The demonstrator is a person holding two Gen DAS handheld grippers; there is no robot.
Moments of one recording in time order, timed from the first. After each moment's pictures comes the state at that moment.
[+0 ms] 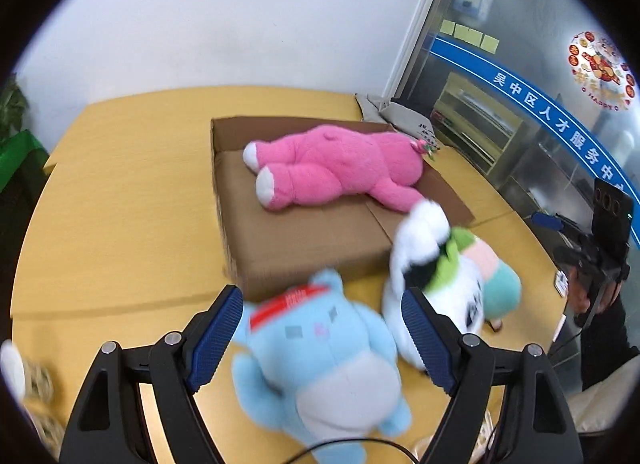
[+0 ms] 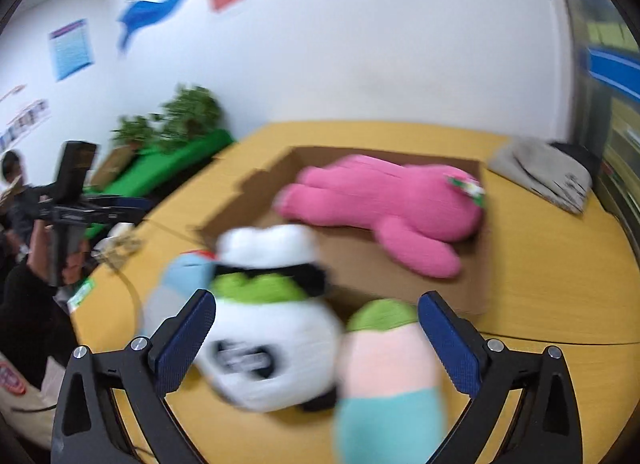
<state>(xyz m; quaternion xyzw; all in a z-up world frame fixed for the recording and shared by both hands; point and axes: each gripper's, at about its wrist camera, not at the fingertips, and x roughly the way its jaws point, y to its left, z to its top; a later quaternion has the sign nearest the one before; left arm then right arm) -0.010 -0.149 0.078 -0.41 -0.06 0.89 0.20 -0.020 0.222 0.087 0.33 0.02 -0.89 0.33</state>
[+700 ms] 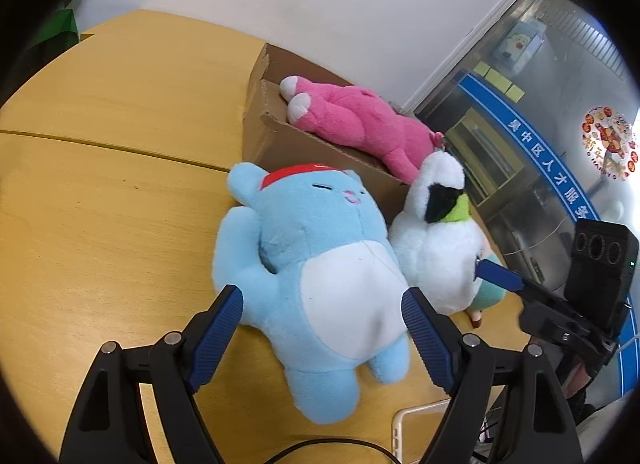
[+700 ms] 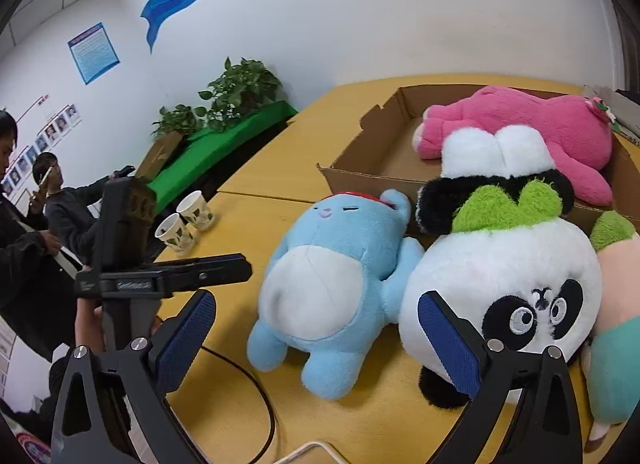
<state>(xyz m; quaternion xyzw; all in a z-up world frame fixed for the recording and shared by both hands) 0.054 -0.181 -0.022 -0.40 -0.22 0.87 0.19 0.045 0.061 0.019 0.38 -0.04 -0.84 0.38</state>
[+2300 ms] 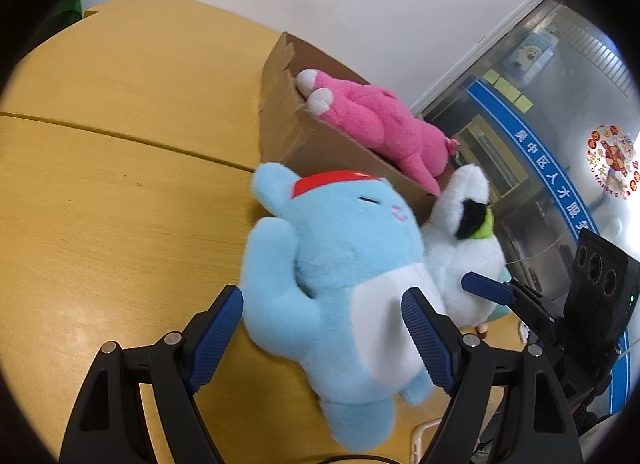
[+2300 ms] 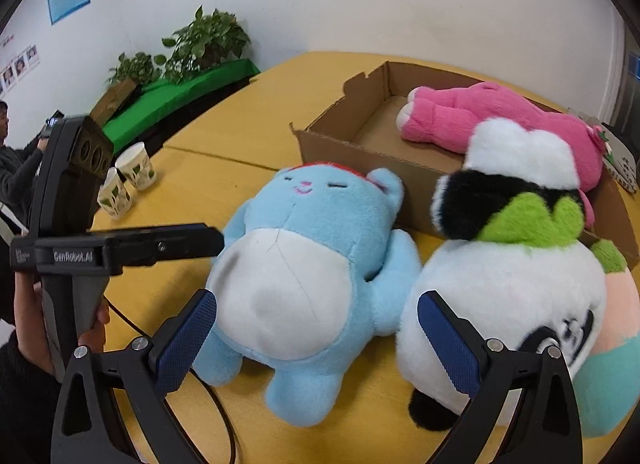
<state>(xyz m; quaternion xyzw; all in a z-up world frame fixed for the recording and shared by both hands) 0.018 -0.203 -0.056 -0.42 -0.24 0.85 0.19 0.027 0.000 -0.012 0.42 0.09 -0.85 0.30</state>
